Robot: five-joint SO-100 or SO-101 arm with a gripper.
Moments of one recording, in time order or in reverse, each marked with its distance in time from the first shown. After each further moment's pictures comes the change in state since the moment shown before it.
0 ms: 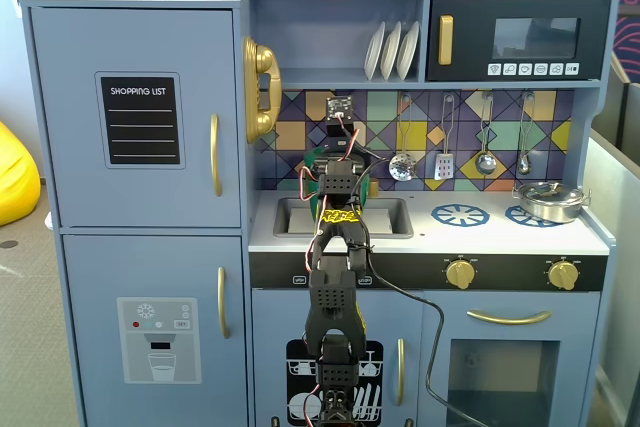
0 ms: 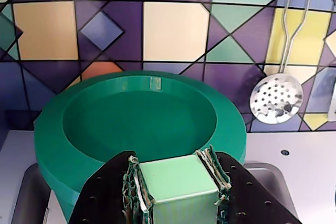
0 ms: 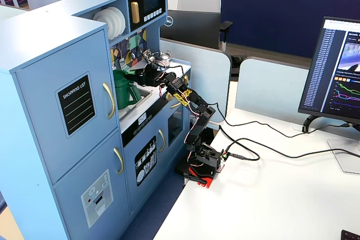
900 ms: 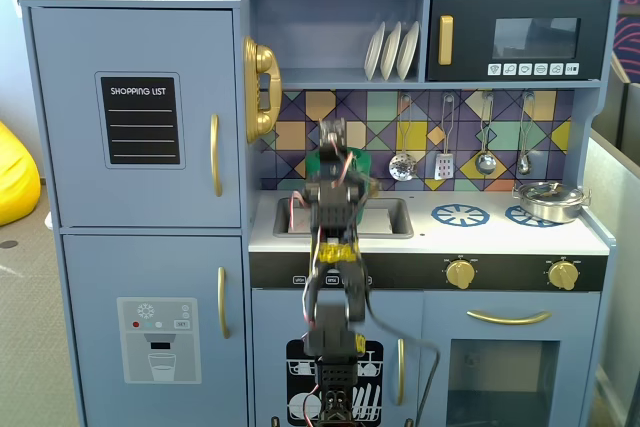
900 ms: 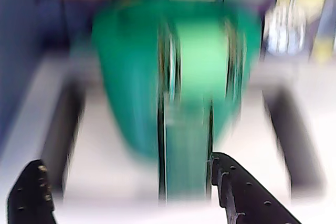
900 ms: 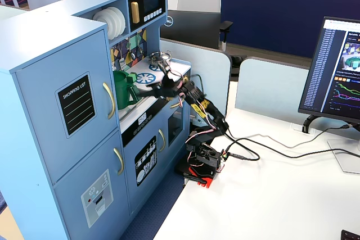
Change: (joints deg) arm -1.9 34.0 27.6 16.3 1.2
